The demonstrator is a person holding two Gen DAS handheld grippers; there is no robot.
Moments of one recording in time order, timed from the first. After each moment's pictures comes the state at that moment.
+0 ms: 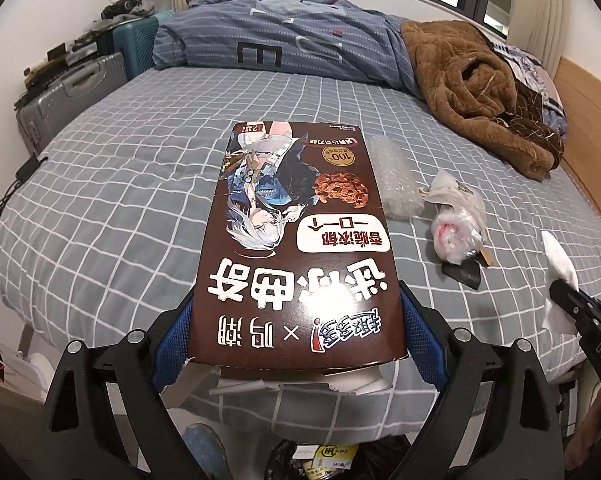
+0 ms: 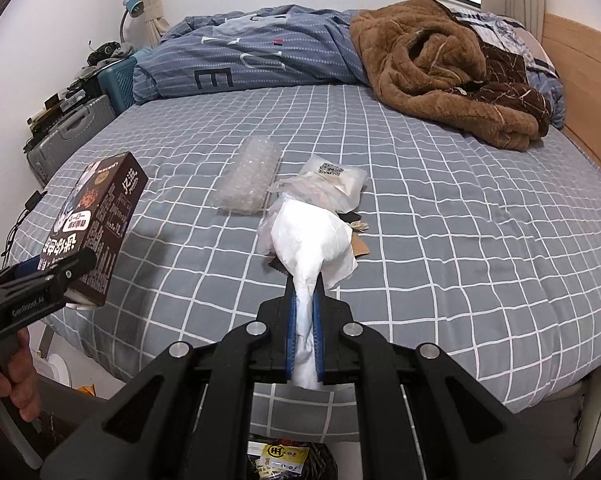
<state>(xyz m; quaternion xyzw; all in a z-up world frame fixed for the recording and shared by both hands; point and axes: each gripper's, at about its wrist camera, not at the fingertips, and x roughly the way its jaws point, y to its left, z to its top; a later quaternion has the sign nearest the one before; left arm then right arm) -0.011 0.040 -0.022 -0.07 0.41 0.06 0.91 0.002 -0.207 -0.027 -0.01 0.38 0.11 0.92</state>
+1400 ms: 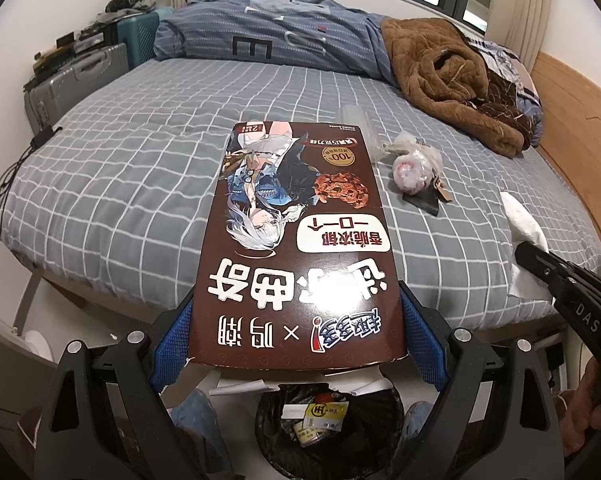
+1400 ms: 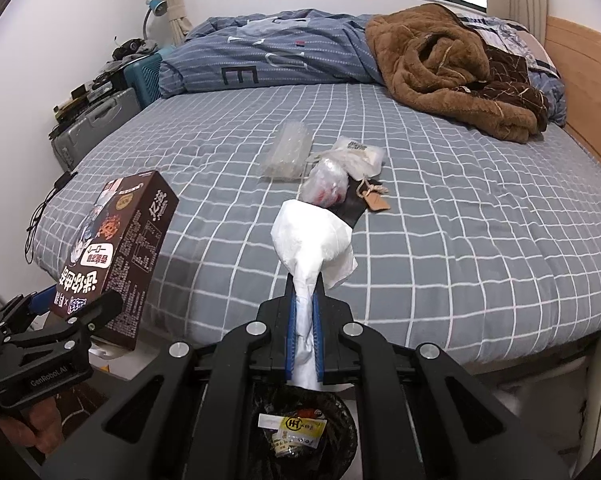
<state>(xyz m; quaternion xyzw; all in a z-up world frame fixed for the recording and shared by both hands) -0.125 0.018 -0.027 -0.08 0.41 0.03 0.91 -0.091 -0.190 -0.023 -0.01 0.38 0.13 0.92</state>
